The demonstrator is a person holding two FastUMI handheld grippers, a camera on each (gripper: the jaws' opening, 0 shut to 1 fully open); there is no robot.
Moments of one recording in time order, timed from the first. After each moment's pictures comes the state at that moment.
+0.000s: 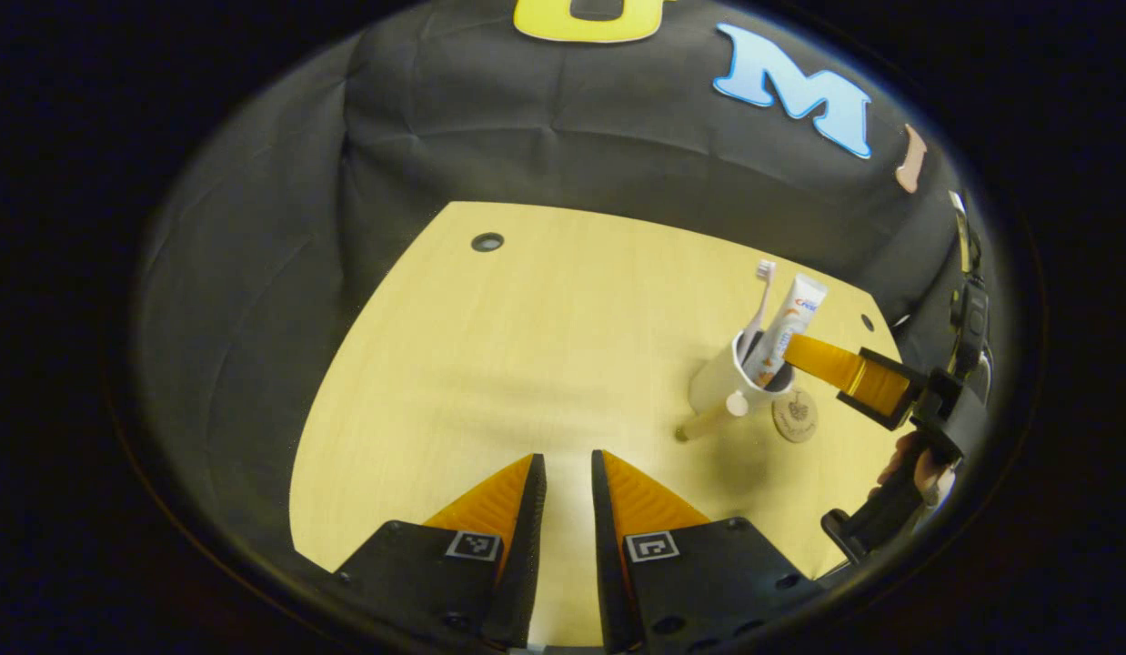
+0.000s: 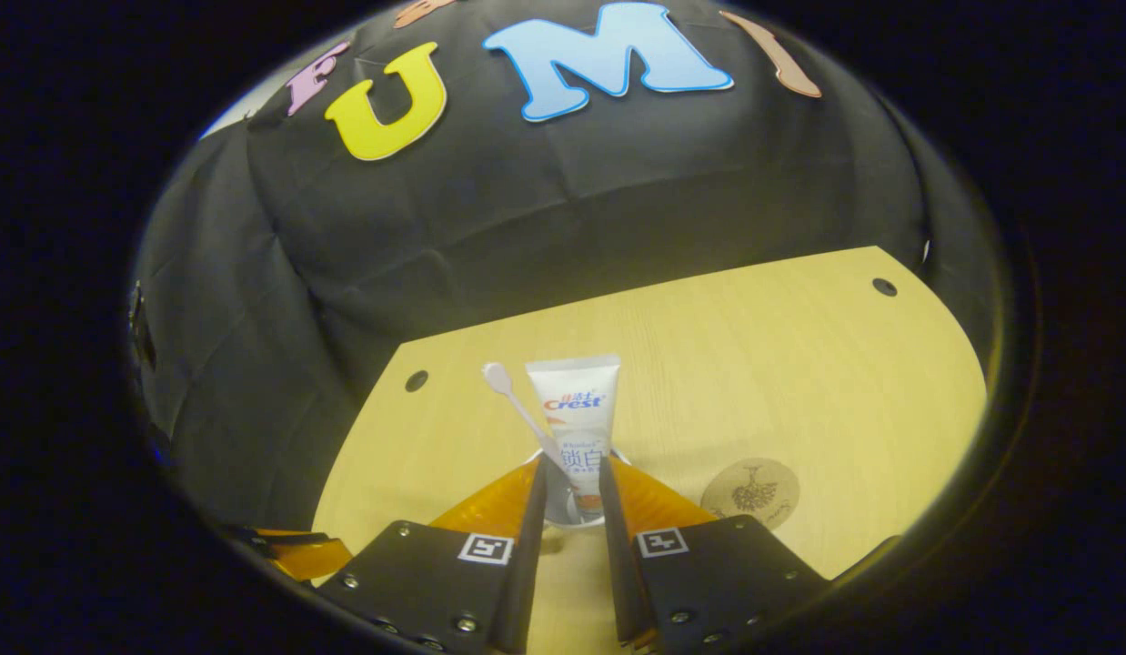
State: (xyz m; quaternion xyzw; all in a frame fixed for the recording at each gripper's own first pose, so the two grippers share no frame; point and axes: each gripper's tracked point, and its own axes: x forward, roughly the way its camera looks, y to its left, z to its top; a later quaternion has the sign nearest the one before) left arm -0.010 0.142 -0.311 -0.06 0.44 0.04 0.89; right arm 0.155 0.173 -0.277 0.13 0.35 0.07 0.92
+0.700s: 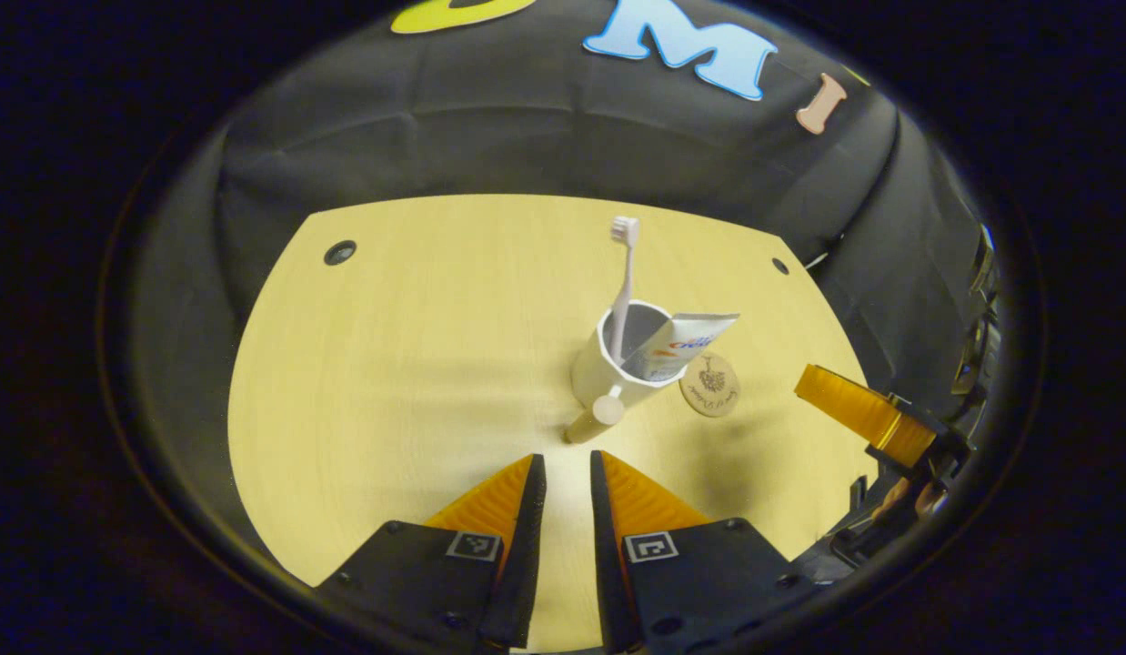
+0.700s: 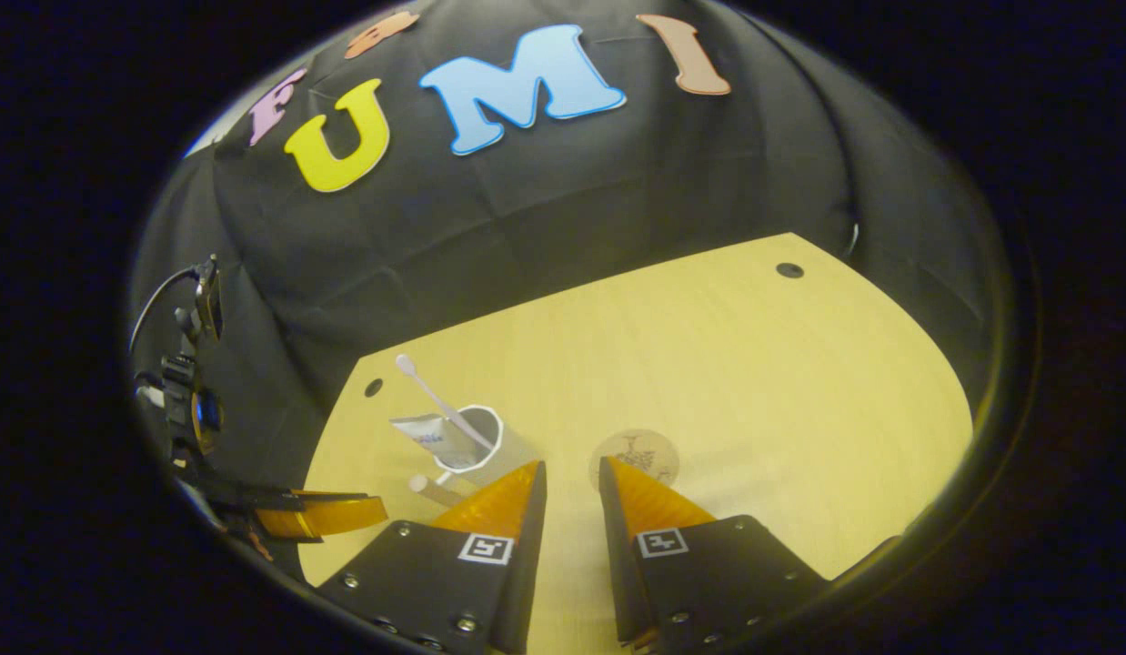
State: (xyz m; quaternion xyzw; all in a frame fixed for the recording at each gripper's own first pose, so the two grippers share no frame) left arm 0.020 0.048 -0.340 -0.02 0.49 -0.13 0.86; right arm 0.076 0.069 -0.259 0.15 0.35 -0.02 0.93
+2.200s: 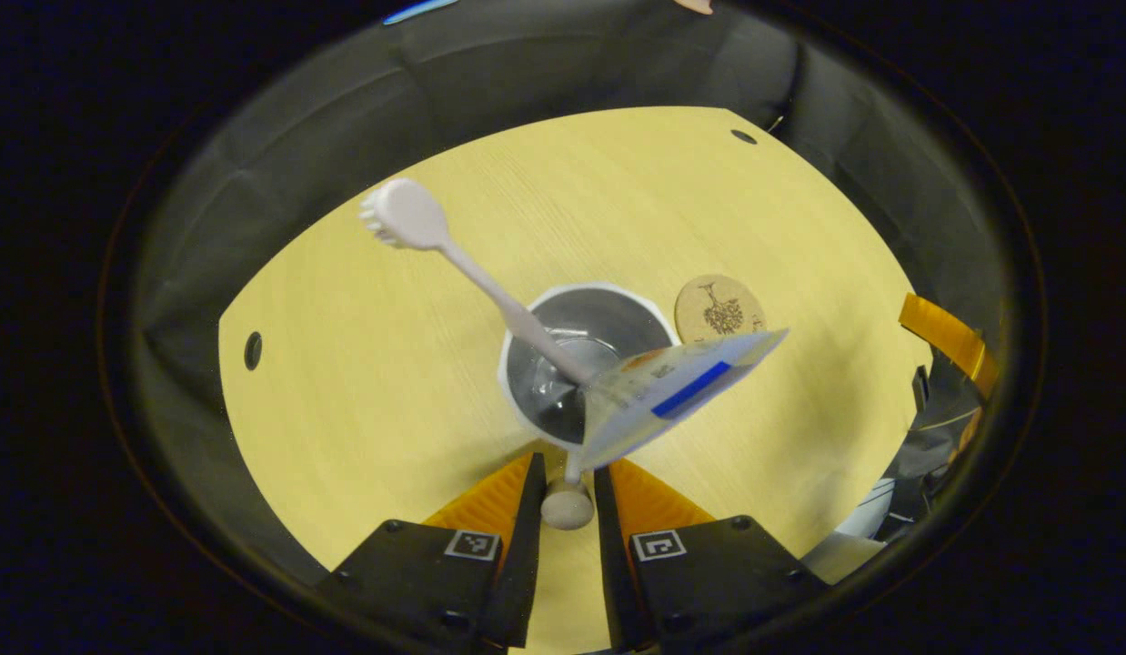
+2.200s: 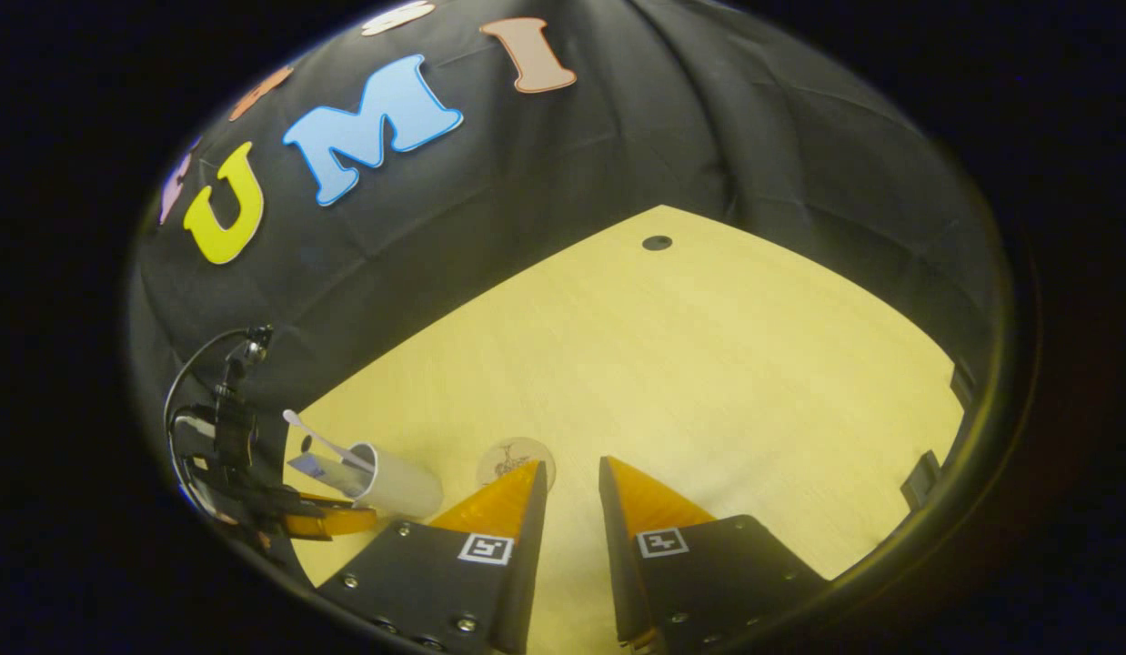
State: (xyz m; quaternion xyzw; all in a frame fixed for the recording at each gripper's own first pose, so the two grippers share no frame) left arm 0.068 0.010 -0.402 0.17 0.58 -0.20 0.77; right arm 0.051 -0.022 -0.278 0.21 0.33 -0.17 0.90
